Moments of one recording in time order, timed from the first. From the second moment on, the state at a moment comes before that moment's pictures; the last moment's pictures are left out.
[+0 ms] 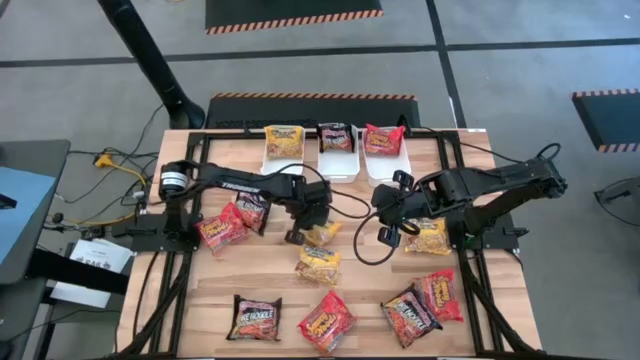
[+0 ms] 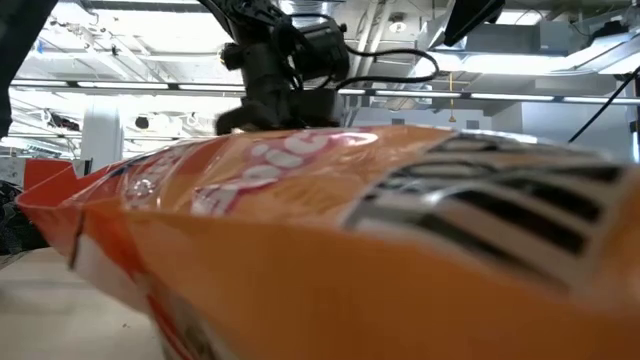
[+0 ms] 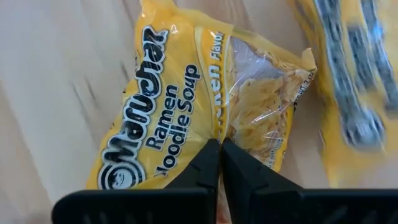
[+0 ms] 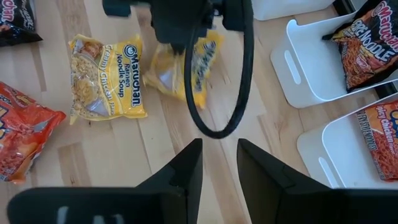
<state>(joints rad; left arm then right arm) 0.11 1.92 1.33 -0.63 0.11 0.41 0.22 1.36 1.39 -1.07 0.34 0.43</state>
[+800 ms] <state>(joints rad) 0.09 1.77 1.34 -0.76 -0.12 0.41 0.22 1.36 1.39 -1.06 0.34 0.42</state>
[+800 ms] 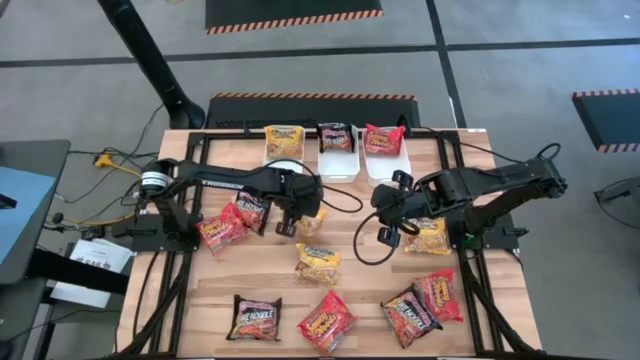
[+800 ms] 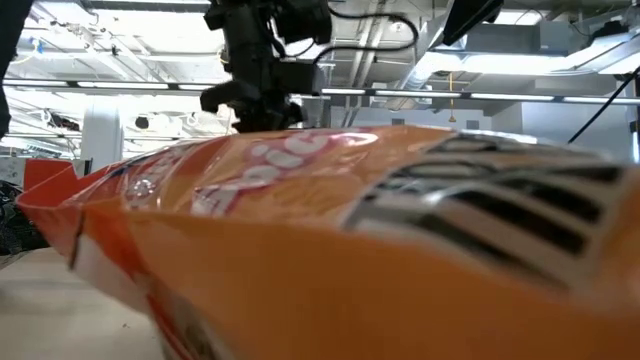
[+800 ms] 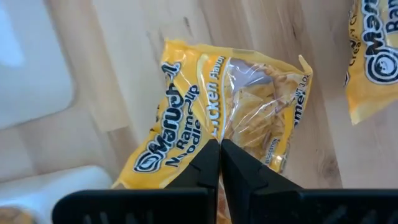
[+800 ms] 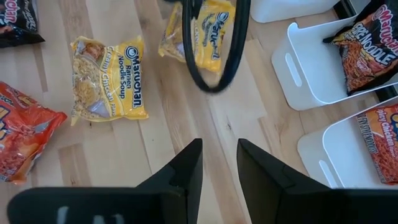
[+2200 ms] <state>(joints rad) 0.64 1.59 1.34 -0.53 -0.30 0.57 0.22 1.36 1.39 -1.06 0.34 0.42</state>
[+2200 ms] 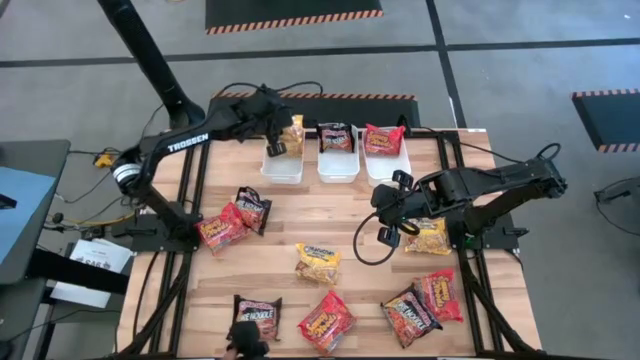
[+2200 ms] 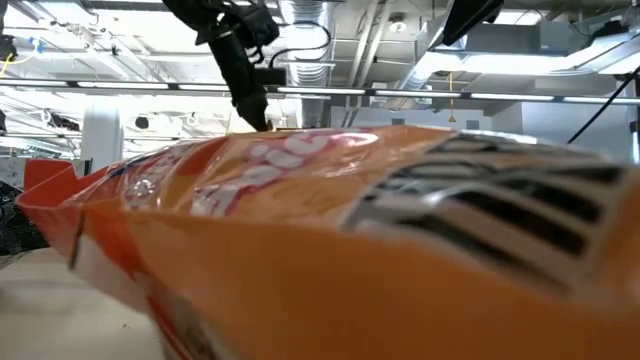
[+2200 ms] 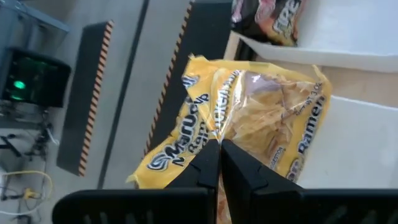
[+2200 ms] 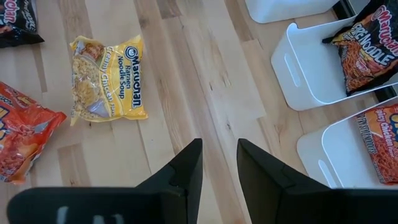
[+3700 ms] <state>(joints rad) 0.64 1.69 1.46 -0.79 -0.04 0.27 0.22 1.36 1.39 -1.06 0.34 0.42</state>
